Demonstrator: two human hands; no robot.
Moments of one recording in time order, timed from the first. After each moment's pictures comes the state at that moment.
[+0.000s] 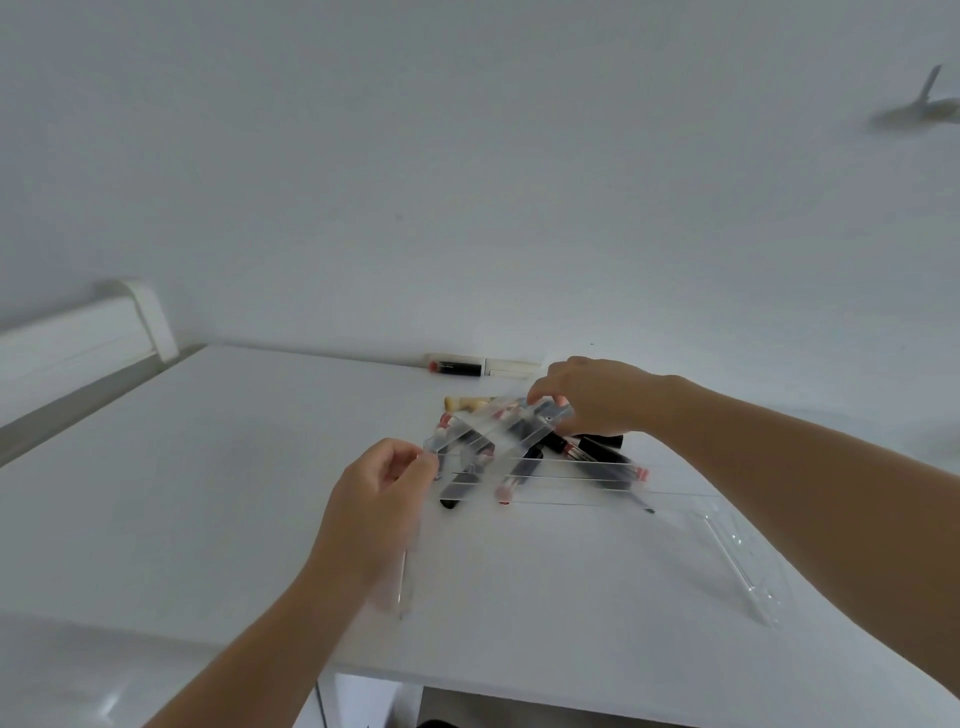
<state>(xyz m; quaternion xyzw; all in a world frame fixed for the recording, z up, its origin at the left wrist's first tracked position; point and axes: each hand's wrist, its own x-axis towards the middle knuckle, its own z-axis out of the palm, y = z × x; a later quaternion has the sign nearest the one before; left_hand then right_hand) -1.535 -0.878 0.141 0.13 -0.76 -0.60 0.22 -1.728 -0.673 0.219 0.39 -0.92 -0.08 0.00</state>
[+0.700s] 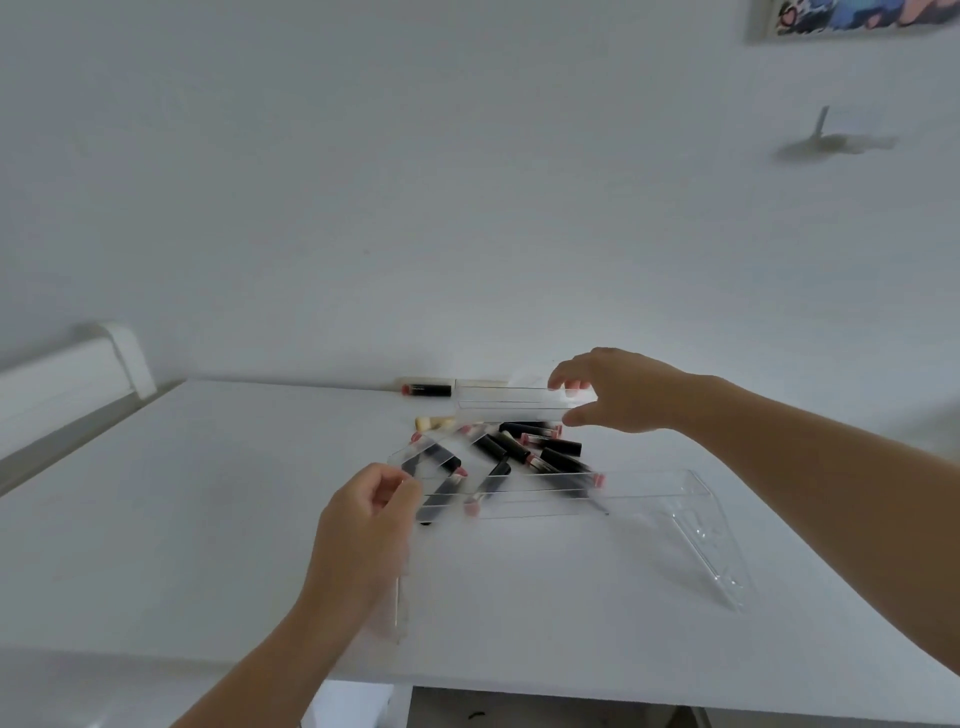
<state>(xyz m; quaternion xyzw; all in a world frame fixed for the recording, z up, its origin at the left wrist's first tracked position) -1.523 -0.854 0.147 0.13 -0.78 -0.56 0.24 -1.695 -0.608 0.261 0.33 -0.94 0.03 0.04</state>
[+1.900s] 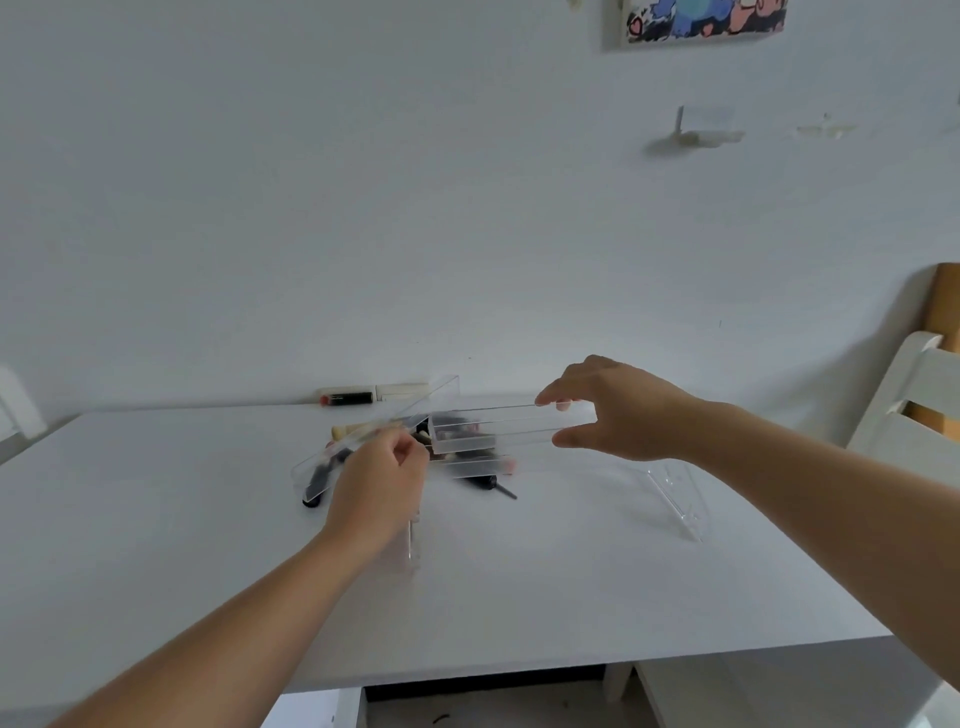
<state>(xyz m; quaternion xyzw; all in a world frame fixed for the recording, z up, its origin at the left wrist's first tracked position) -1.599 -0.784 0.156 0.05 -0.88 -0.43 0.21 -1.646 -0.508 0.247 0.32 -0.94 0.09 0.11</state>
